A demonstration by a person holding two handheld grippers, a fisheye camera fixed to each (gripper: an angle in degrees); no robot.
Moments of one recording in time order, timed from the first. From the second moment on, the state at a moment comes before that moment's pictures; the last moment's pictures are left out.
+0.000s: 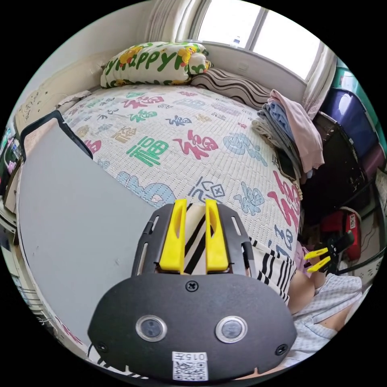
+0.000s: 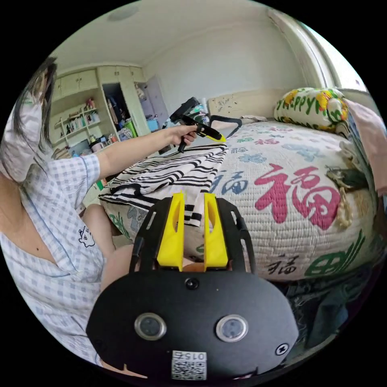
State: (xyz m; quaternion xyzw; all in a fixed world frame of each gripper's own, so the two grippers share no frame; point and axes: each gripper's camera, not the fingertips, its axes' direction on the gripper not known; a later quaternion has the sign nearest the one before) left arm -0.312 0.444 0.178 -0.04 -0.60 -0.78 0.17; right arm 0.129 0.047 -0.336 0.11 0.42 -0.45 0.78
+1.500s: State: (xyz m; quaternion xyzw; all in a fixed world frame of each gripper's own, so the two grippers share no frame) left arm 0.151 0.199 0.482 0.31 -0.78 -0.52 0.14; right arm 0.101 0.092 0.050 -0.21 0.27 -0.58 0.74
